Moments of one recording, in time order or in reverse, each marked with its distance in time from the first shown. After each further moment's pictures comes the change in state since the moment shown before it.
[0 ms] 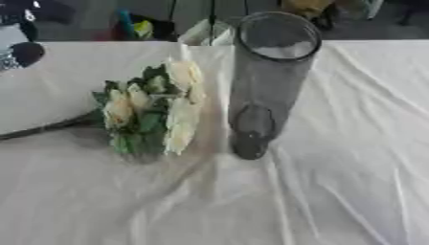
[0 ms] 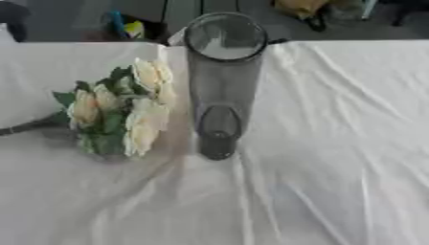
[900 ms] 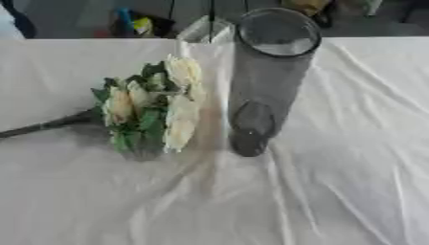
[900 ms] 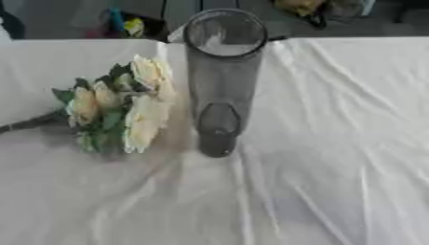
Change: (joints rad) left arm 0.096 0.138 0.129 -0.099 0.259 0.004 -0.004; right arm 0.008 -0.018 0.000 0.000 0.021 -0.007 -0.049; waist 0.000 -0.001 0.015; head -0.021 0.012
